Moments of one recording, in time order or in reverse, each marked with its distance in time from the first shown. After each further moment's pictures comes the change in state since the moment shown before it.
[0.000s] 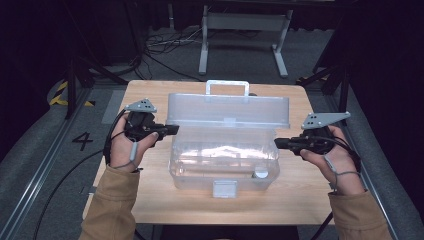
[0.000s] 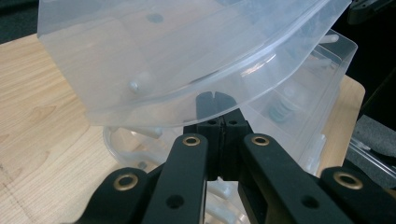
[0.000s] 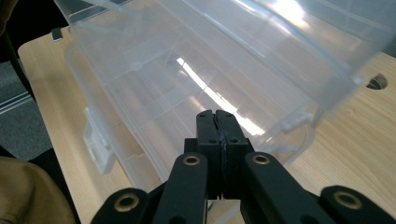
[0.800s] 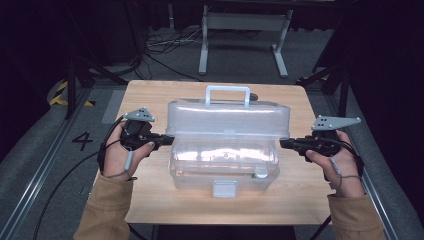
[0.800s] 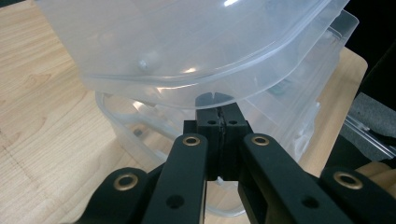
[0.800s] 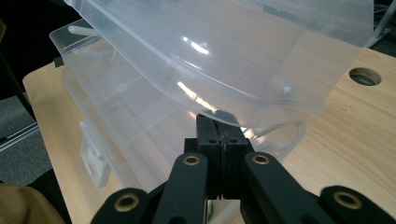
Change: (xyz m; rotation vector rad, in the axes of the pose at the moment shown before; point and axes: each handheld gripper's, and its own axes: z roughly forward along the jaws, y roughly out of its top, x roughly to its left) left arm -0.011 -0.015 -0.010 0.094 0.009 -0.017; right arm -0.012 -0.022 -0.003 -0.098 0.006 0.084
